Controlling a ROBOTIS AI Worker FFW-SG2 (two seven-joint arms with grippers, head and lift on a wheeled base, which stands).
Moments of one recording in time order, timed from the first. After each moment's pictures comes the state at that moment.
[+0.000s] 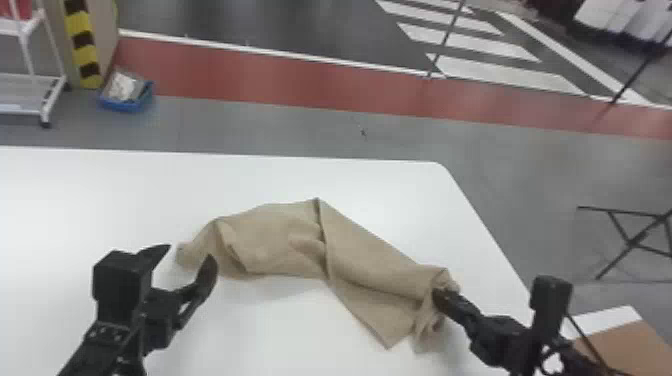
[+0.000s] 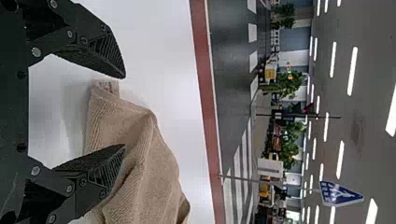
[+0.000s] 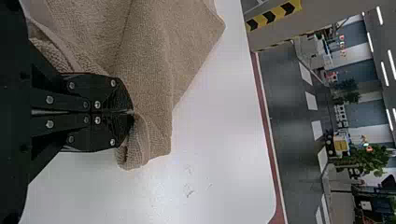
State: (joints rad) left arm 0.16 0.22 -0.45 -1.78 0.16 0.27 0.13; right arm 0.39 -0.02 -0.60 -2.00 -0.07 0.65 0.67
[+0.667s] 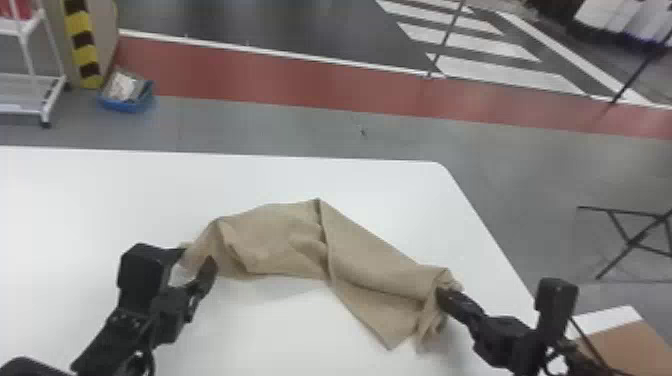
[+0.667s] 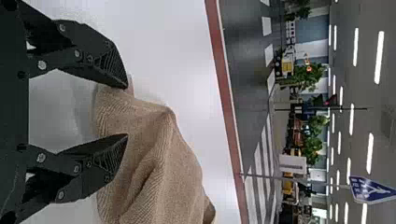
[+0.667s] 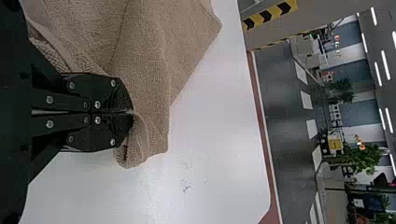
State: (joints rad) left arm 0.08 0.20 -0.48 -1.70 0.14 0.34 0.13; right arm 0.40 -0.02 -0.61 -2.00 -0.08 0.62 0.67
